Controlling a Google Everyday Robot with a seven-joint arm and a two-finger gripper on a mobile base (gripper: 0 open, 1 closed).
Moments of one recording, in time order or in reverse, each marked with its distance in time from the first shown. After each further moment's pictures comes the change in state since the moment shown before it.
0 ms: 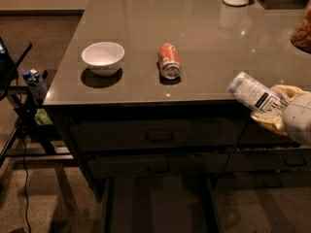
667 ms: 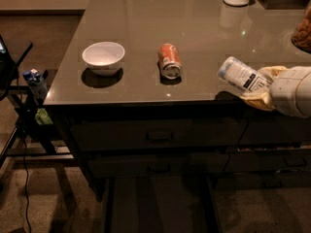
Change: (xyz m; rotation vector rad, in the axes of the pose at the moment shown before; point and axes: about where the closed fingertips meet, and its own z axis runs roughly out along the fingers) arm -0.031 -0.023 0.046 -0.081 -0.027 0.020
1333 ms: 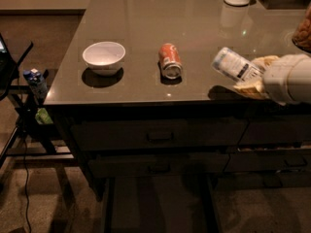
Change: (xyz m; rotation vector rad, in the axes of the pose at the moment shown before) arm -0.013 -0.015 0.016 -0.008 -0.016 0.024
